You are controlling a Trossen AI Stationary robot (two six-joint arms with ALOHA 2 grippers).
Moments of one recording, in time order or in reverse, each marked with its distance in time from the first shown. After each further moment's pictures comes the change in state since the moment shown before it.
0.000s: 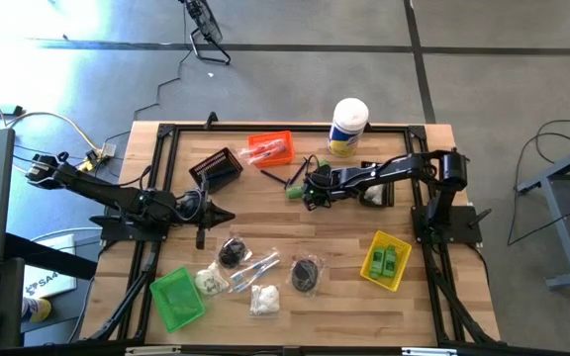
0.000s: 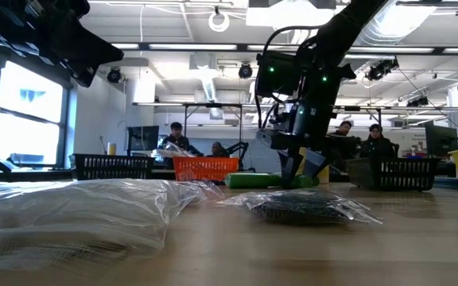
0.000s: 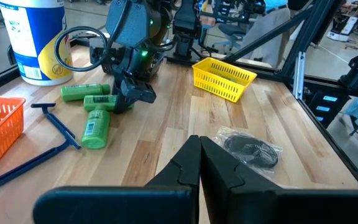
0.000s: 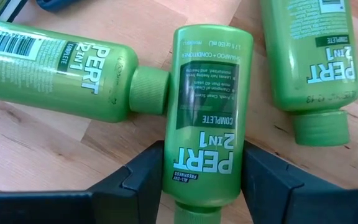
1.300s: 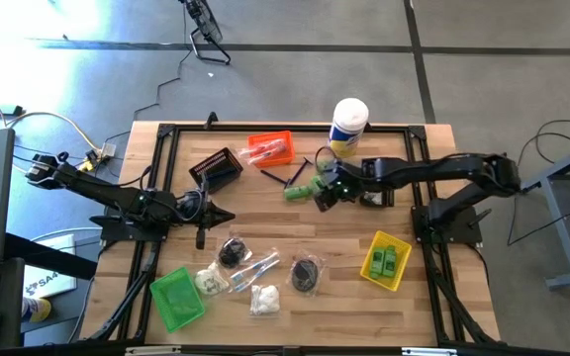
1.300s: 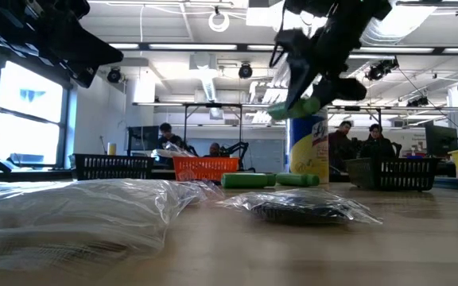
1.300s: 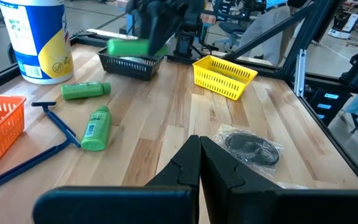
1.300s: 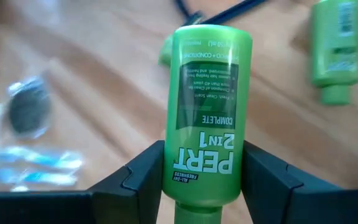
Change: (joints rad) left arm 0.000 0.000 0.000 -0.008 0.000 0.003; right arm 0.055 -0.420 -0.001 -0.119 -0.195 -0.027
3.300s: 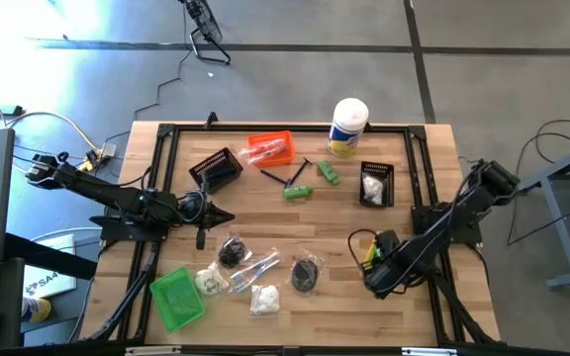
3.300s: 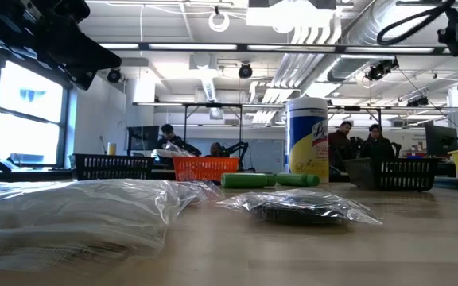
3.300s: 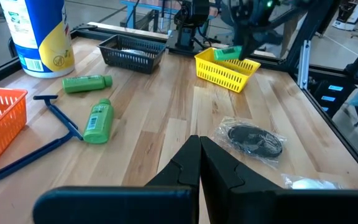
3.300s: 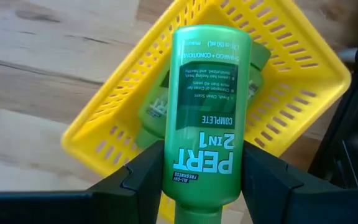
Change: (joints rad) left arm 0.000 0.000 0.000 -0.030 0.000 0.000; right arm 0.819 0.095 0.000 -0.604 -0.025 1.113
